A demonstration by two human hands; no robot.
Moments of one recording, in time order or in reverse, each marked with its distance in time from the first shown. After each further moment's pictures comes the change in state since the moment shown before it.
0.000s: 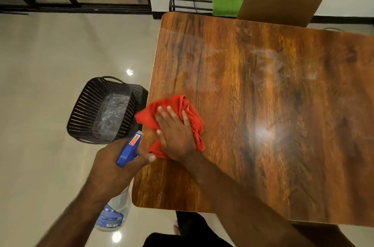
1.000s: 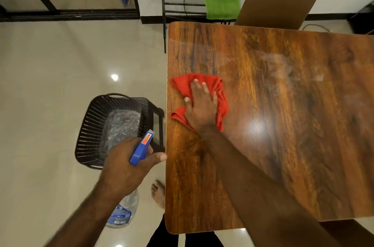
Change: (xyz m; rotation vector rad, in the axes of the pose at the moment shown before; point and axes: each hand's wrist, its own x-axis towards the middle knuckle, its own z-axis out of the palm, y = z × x) left_hand 0.092 -0.042 -0.057 -0.053 -0.087 0.116; right_hand 0.124 0.036 -0.007 0.035 0.234 0.482
